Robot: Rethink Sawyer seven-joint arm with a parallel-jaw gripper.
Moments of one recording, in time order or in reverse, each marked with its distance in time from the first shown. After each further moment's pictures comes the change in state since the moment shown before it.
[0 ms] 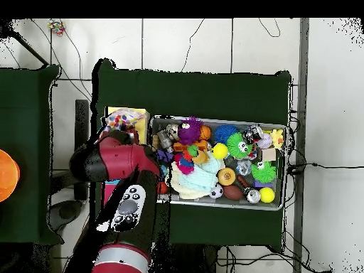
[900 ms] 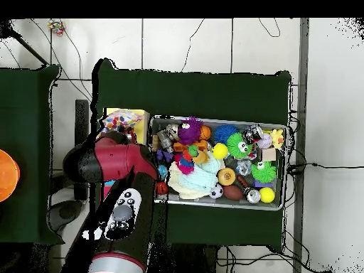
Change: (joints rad) arm 0.017 -0.026 -0.018 -0.002 0.009 0.068 0.000
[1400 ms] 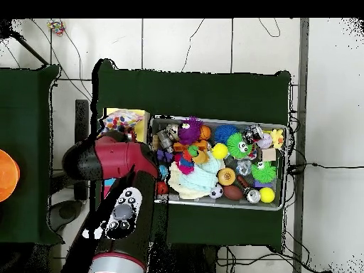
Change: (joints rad) arm -0.004 0.000 0.000 -0.013 0.010 0.046 0.000
